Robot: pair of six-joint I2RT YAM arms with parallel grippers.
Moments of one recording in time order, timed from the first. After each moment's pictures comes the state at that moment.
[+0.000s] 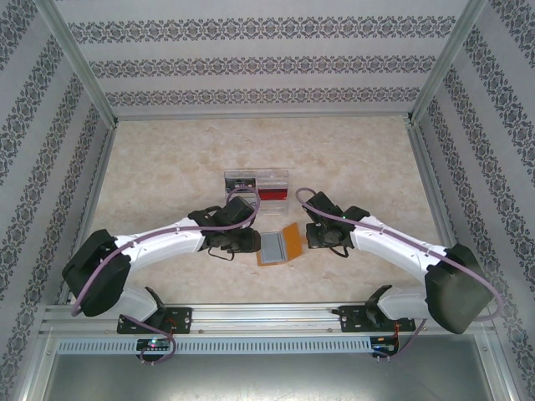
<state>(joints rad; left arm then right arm) -0.79 1.46 0.85 -0.50 0.14 -0.80 0.66 1.30 0.76 -0.71 0.10 0.61</state>
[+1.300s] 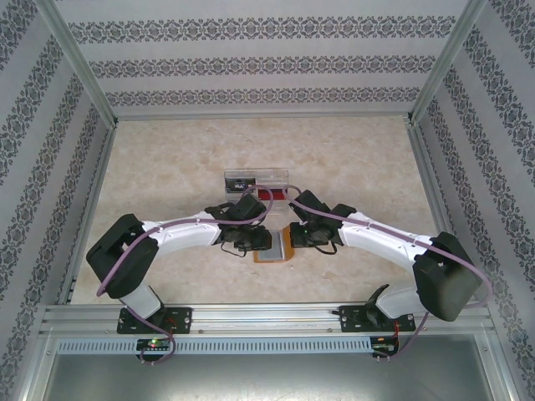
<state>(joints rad) -0.79 1.64 0.92 -0.38 0.25 -0.81 0.73 1.39 0.82 -0.61 -0.06 0.66</state>
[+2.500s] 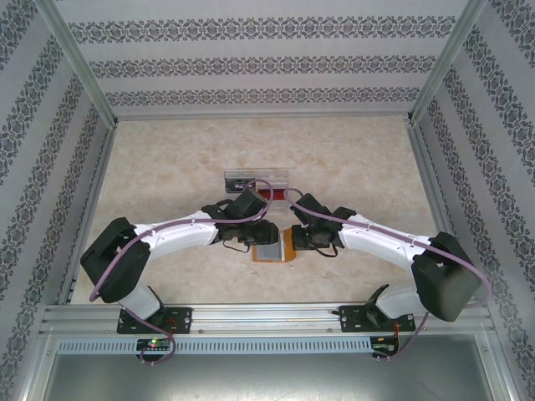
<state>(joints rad) -0.80 1.58 0.94 -0.35 0.23 -0.82 0.73 1.39 0.78 -0.59 -0.05 0.68</state>
